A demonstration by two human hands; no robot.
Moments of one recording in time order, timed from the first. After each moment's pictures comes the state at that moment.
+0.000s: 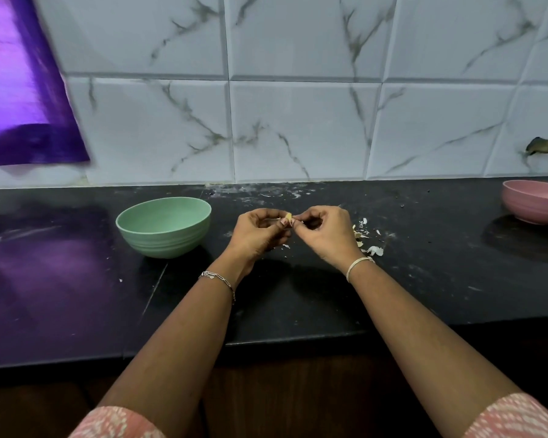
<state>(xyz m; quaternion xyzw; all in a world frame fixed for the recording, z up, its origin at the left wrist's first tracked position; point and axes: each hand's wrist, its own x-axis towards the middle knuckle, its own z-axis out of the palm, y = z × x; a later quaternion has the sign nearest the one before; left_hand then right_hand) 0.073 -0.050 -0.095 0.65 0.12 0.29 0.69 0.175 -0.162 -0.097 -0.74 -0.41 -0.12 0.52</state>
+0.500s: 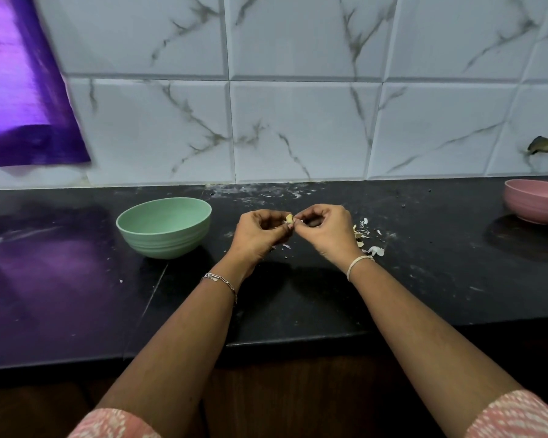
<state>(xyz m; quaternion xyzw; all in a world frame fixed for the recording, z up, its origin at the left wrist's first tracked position) 0.070 -0.057 -0.092 0.70 0.12 0.32 0.63 0.175 -0.161 -0.094 -0.72 -0.39 -0.07 0.56</state>
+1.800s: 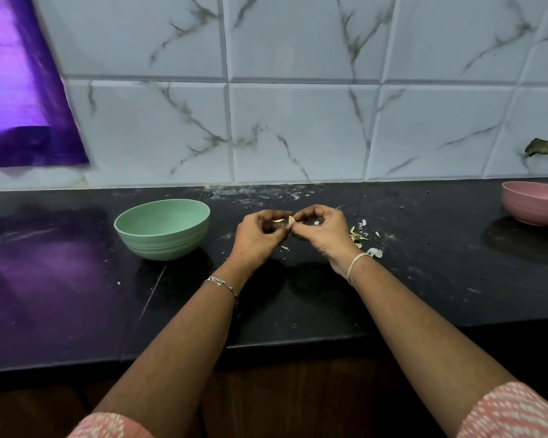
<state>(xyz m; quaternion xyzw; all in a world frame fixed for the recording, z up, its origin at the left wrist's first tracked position) 0.077 -0.048 -0.101 0.77 0.13 0.33 0.53 0.171 -0.157 -0.095 -0.65 -0.32 0.08 0.68</state>
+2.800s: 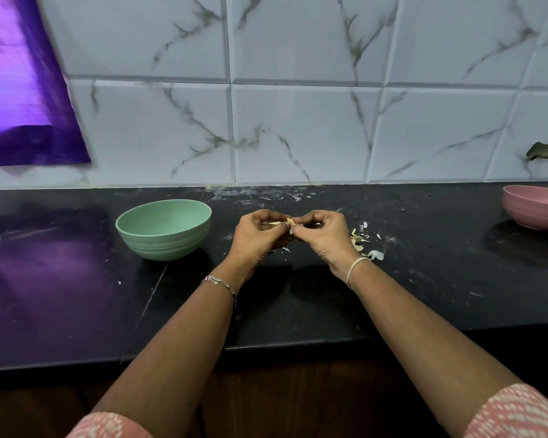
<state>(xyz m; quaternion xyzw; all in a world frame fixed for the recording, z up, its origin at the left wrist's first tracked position) 0.072 -0.055 -0.093 0.67 0.13 0.32 0.66 0.170 -0.156 -0.097 -0.65 -0.33 0.06 0.68</state>
